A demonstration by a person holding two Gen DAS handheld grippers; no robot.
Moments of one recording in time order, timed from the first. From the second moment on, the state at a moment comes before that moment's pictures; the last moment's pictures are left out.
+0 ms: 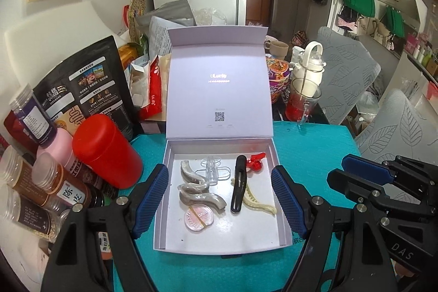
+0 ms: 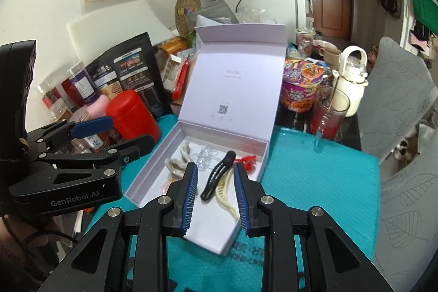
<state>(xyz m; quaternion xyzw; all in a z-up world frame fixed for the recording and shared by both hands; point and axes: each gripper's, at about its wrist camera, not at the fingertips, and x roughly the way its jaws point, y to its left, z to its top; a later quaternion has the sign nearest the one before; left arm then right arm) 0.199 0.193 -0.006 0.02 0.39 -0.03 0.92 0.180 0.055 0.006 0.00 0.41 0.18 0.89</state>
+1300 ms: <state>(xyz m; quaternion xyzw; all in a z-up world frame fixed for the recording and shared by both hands) 0.038 0.043 0.000 -0.03 0.39 0.01 0.92 0.018 -0.087 0.032 -0.02 0.40 0.22 0.89</state>
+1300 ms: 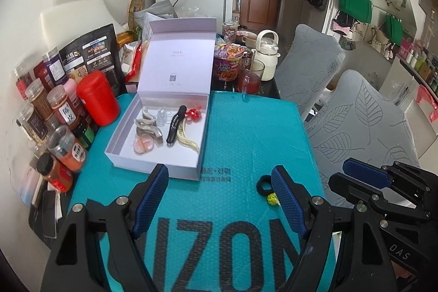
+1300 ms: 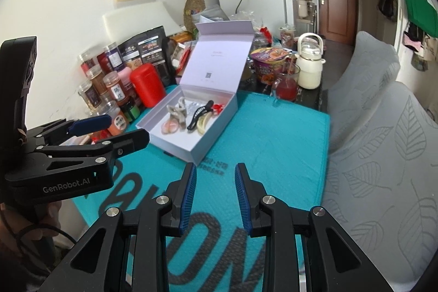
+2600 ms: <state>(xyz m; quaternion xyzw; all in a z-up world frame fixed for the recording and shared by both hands) 0.087 0.010 -0.122 0.01 0.49 -0.06 0.87 0.034 -0.131 -0.098 0.03 0.52 0.17 0.84</state>
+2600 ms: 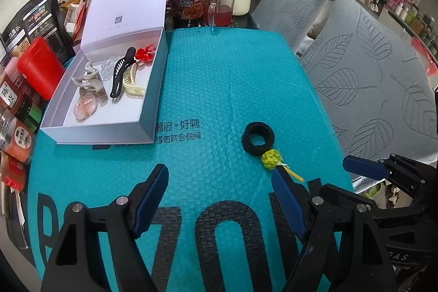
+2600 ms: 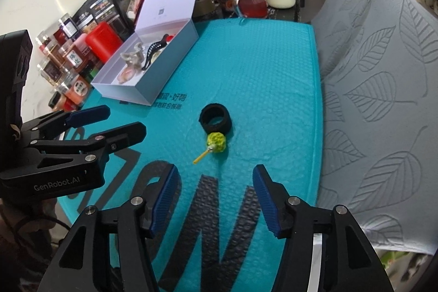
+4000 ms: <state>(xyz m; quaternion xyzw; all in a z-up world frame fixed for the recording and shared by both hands) 0.159 -0.027 -0.187 0.02 0.53 -0.15 0.84 0.086 -0.156 -0.161 0.05 0.55 0.10 0.83</state>
